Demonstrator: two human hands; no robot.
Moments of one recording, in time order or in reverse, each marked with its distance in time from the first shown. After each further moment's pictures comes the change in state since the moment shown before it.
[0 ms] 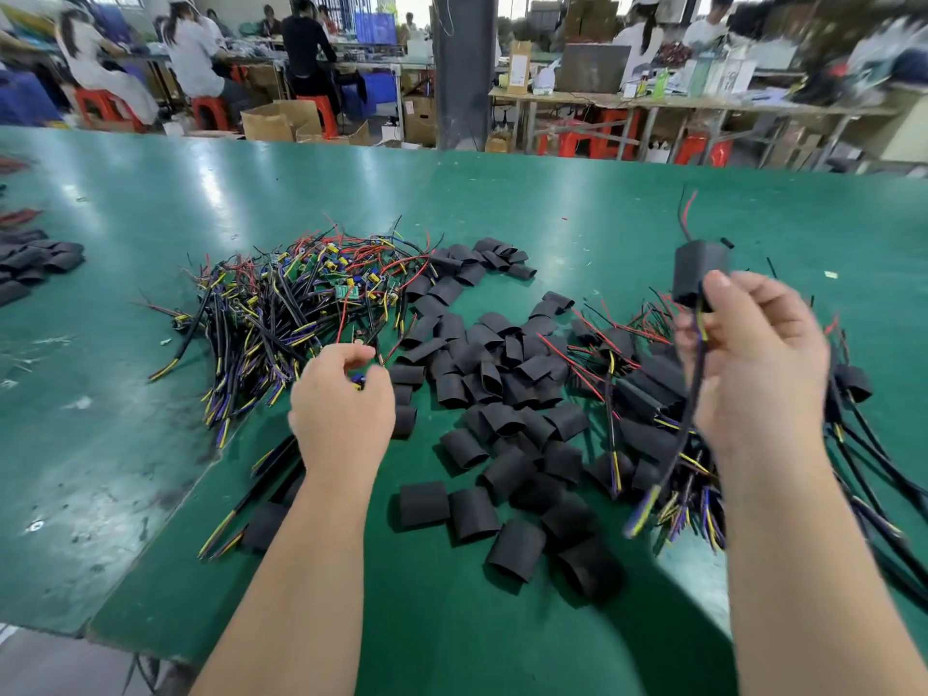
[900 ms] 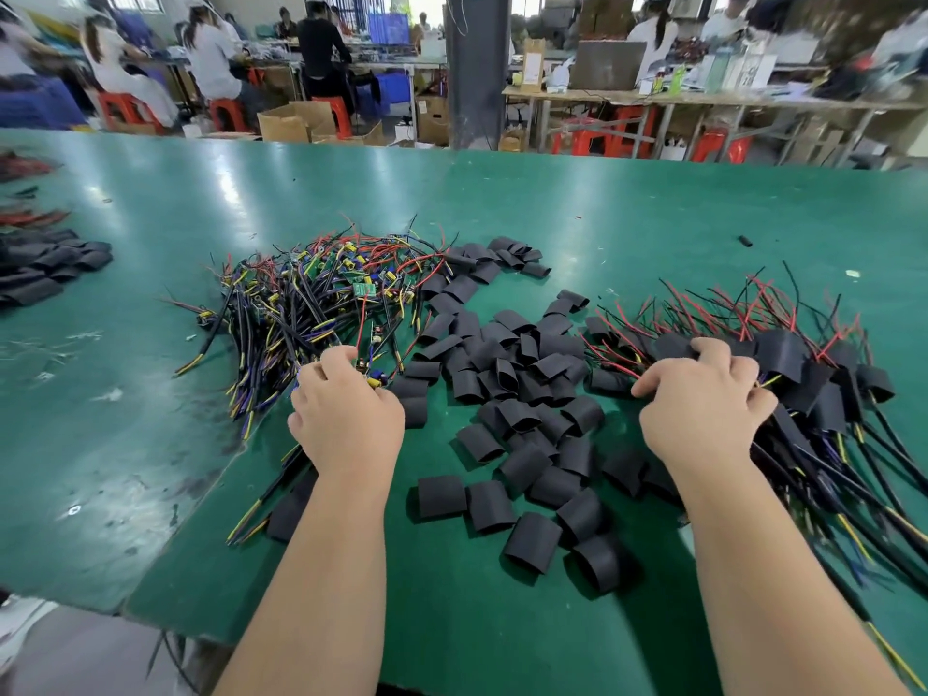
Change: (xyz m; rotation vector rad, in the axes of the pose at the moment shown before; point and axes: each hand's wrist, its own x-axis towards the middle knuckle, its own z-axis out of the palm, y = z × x) left_hand 0.003 -0.013 0.000 0.421 0.017 -0.024; right_hand -0.007 0.045 -0.011 -1.858 -0.169 -0.001
